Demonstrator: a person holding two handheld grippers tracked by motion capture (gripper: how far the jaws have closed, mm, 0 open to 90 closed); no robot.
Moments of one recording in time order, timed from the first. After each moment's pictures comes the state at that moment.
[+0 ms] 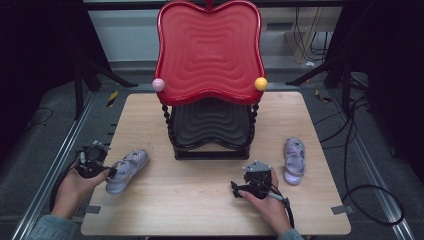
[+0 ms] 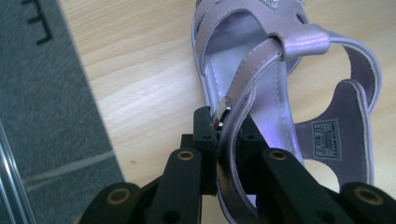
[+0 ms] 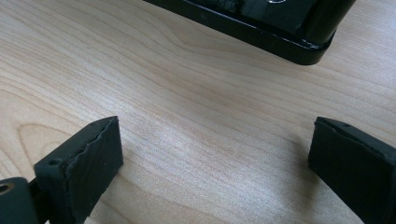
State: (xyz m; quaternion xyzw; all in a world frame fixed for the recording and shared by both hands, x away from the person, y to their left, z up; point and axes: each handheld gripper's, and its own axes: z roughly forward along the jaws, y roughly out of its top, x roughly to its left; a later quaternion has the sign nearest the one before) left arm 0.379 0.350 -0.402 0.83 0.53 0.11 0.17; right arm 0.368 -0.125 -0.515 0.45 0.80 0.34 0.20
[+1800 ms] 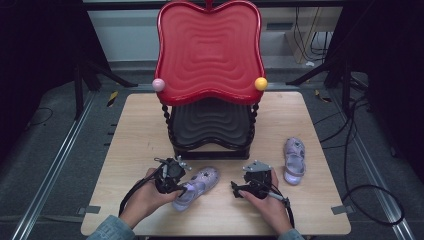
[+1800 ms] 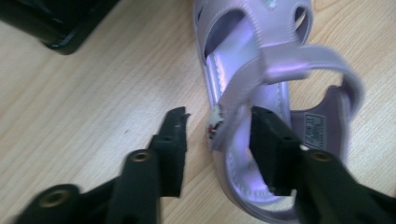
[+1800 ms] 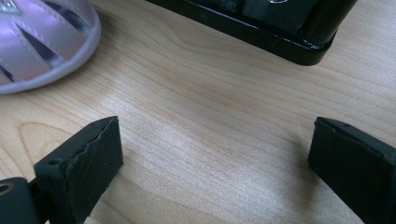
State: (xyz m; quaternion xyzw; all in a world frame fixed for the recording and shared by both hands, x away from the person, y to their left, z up) left arm 0.361 0.156 -0.430 0.92 0.34 0.09 0.16; right arm 0.368 -0.126 -0.515 0.45 0.80 0.34 0.20
